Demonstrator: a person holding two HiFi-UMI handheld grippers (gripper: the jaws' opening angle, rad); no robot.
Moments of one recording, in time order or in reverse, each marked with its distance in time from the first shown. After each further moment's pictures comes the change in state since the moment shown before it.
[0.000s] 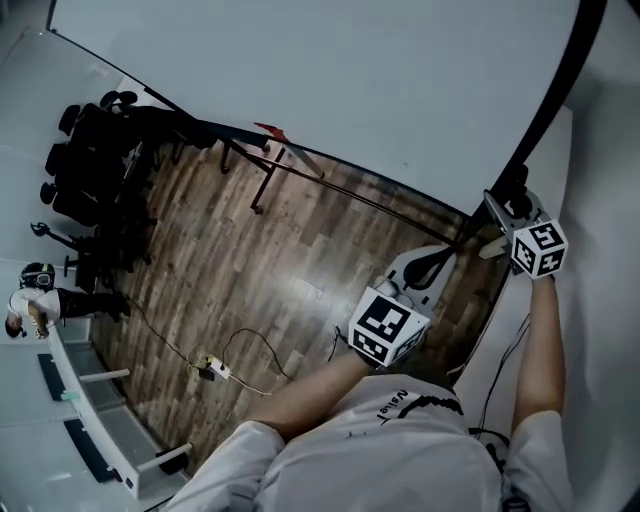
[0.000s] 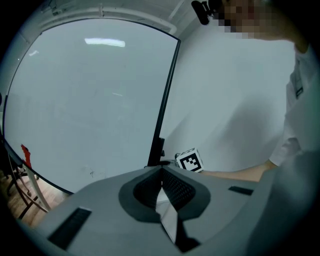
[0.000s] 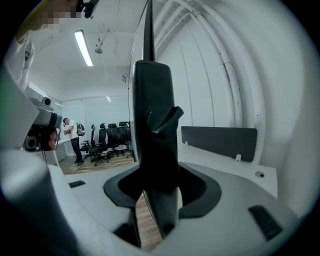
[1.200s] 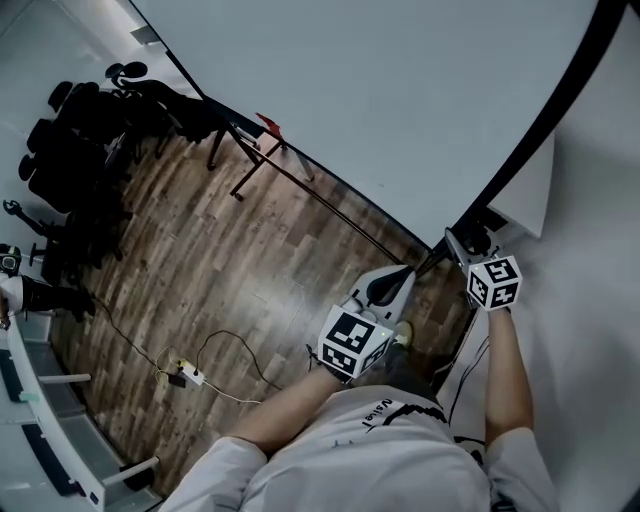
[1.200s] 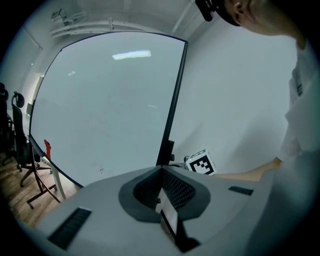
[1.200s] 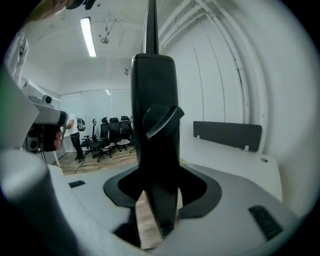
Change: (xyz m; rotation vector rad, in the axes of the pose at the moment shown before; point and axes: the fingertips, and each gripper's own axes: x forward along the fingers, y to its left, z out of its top) left arm -0.204 0.022 -0.074 -0.029 -0.030 0.059; right arm -0.018 0.225 -0.058 -0.005 0.065 -0.043
